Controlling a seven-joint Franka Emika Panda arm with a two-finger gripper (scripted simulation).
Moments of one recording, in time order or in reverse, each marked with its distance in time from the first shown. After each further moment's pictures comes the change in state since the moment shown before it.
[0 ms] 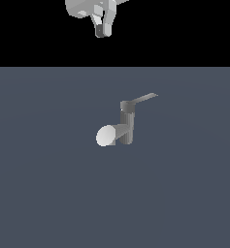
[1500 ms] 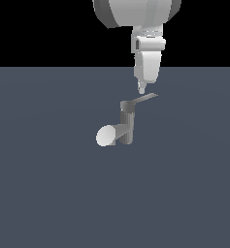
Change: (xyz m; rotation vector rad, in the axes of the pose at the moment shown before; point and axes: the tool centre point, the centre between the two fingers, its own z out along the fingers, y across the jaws) arm 0.185 -0.011 0.135 0.014 0.024 0.842
